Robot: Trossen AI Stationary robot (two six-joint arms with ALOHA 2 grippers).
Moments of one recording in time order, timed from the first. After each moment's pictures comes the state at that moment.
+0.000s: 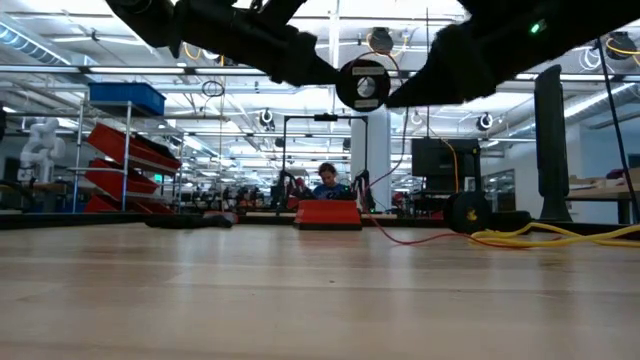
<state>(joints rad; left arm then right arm) -0.01 1.56 0.82 0.60 -0.42 0.43 0.49 1.57 0.73 0.31 1.05 0.11</state>
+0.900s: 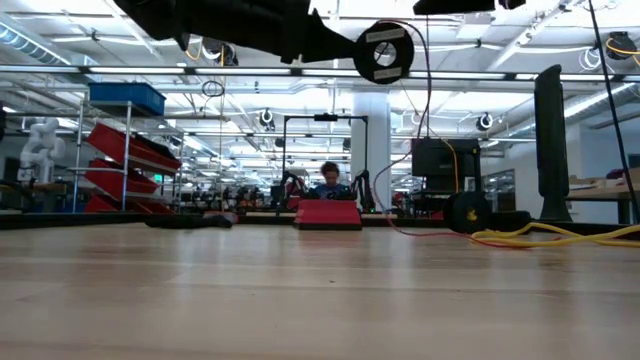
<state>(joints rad) -0.03 1.56 0.86 0.62 -0.20 0.45 0.53 1.26 0.73 0.28 1.06 -0.25</state>
